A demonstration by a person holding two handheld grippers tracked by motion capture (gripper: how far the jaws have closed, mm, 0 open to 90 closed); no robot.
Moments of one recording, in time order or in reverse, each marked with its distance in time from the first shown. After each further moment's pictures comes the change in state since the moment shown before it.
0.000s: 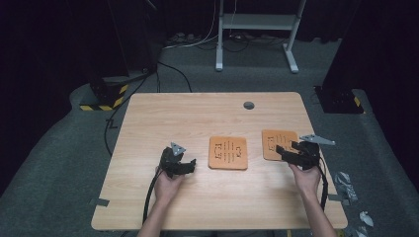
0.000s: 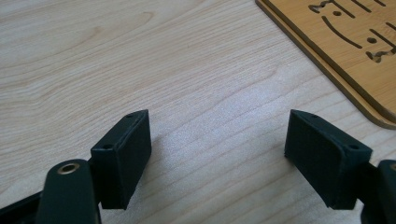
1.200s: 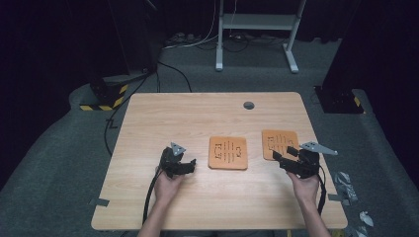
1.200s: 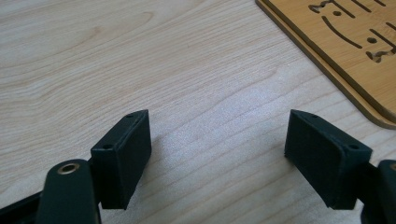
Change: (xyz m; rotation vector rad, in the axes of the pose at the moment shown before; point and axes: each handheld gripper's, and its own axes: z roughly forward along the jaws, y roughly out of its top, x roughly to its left) left arm 0.000 0.000 0.000 -0.001 0.000 -0.001; right arm 0.023 -0.013 -0.022 -0.062 0.086 0.003
